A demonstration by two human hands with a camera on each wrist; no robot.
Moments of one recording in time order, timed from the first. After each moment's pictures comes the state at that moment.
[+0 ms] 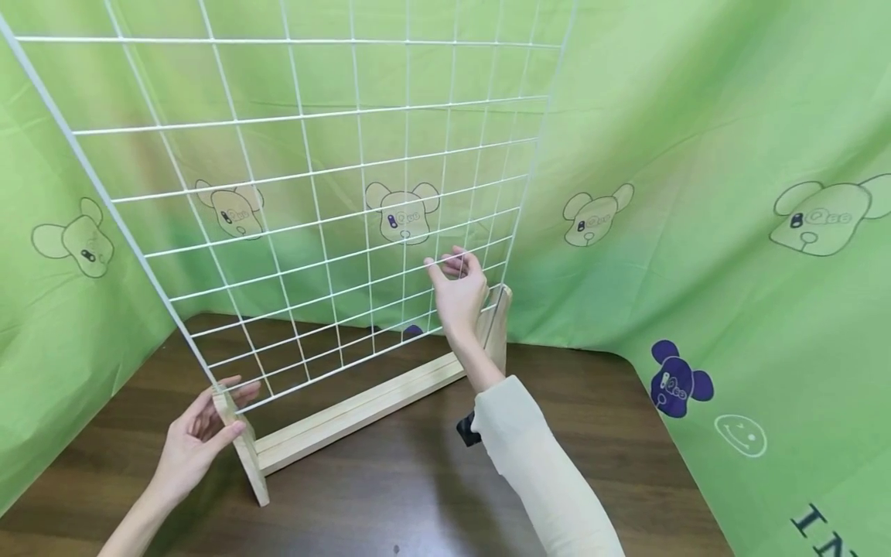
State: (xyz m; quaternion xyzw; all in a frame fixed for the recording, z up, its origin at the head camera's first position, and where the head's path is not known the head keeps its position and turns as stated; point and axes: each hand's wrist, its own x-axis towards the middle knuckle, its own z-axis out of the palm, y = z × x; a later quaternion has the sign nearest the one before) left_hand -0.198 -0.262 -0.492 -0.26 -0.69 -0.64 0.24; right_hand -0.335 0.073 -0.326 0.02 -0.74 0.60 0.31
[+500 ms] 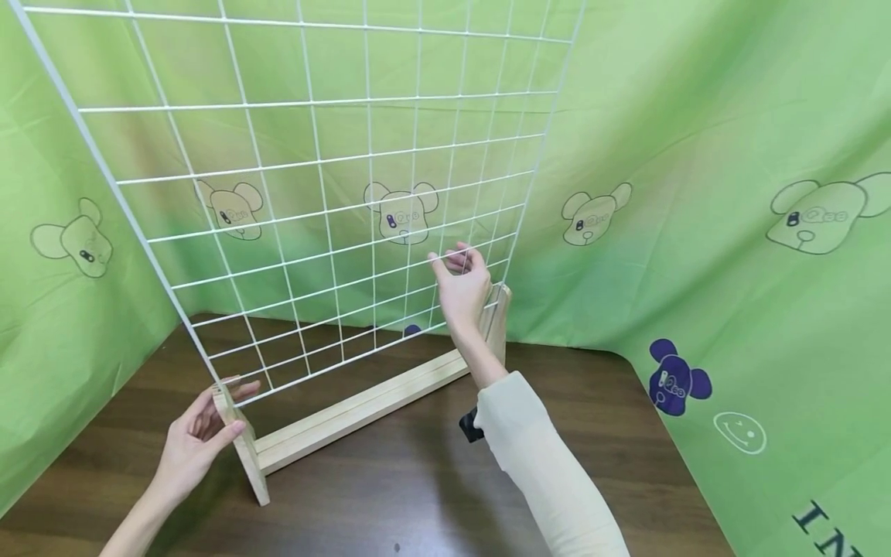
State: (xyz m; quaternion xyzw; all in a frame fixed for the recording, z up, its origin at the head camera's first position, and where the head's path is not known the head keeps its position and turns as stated) left_hand -0.199 -0.261 -0.495 -0.27 -0.67 -0.64 0.25; right_hand -0.335 0.076 -0.318 -0.02 -0.78 0.55 0.31
